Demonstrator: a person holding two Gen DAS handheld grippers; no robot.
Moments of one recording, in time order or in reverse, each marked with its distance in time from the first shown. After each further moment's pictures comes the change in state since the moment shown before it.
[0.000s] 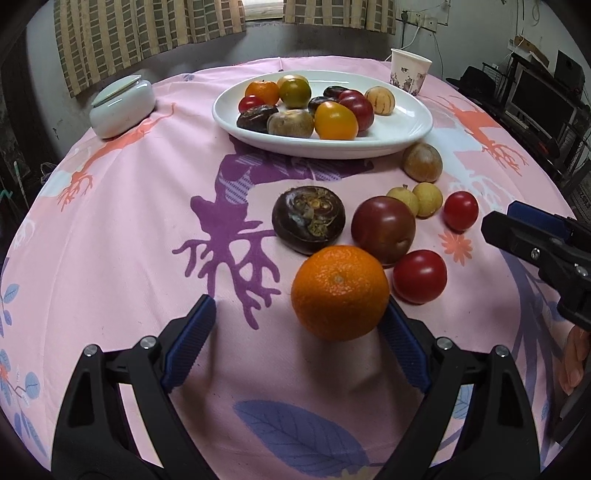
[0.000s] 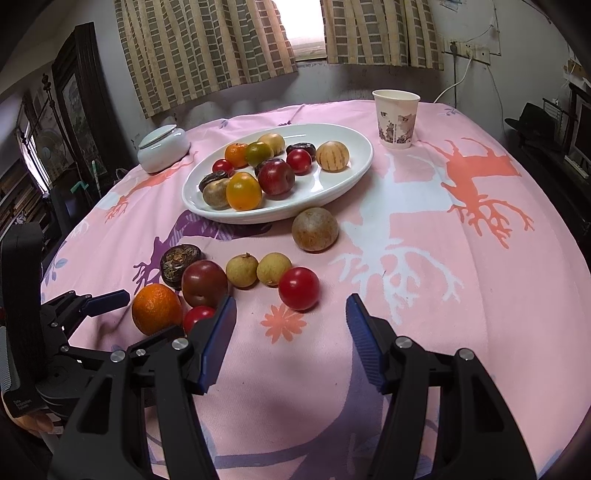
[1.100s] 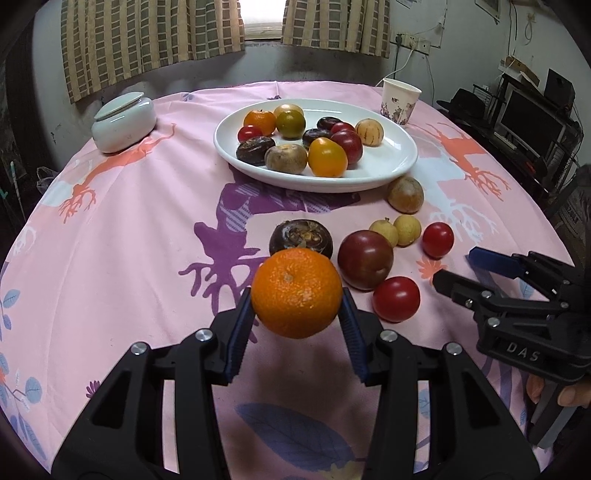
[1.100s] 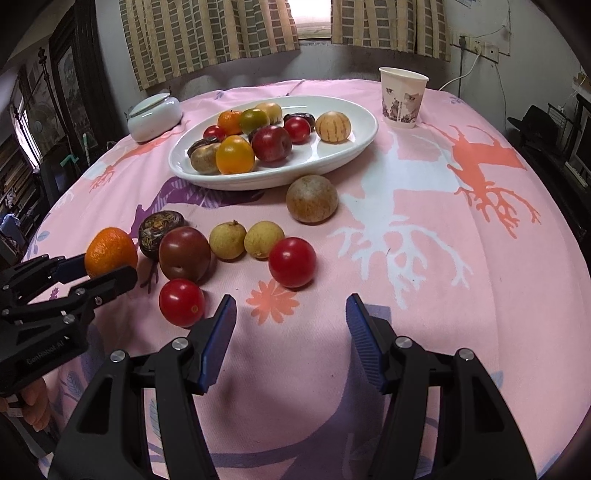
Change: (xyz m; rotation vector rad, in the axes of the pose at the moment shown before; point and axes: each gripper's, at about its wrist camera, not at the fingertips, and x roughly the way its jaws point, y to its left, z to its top) left arm -0.024 0.006 0.009 -0.029 -0.080 -0.054; right arm 0.022 0.004 -0.010 -0.056 0.080 -0.055
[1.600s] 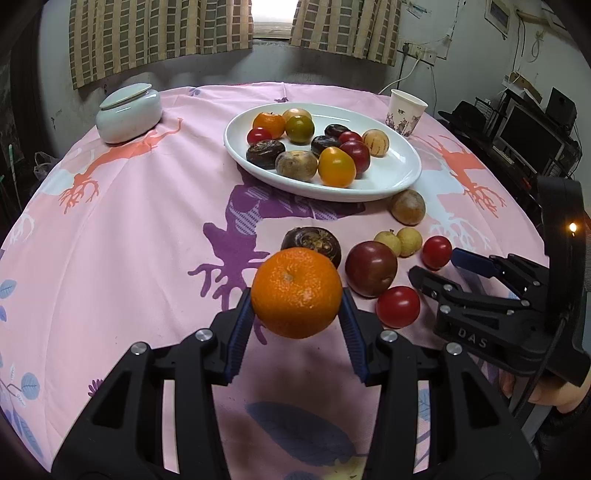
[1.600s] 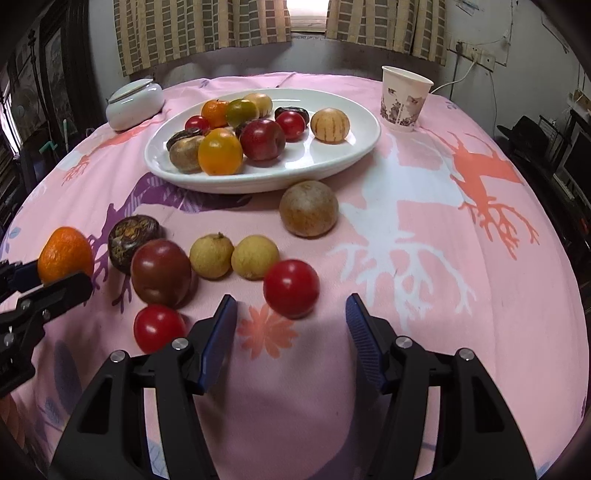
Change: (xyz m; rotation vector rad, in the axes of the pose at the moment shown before) left arm -0.004 0.014 0.004 -0.052 0.004 -0.033; right arm 0.025 0.011 0.017 -0.025 0.026 -0.105
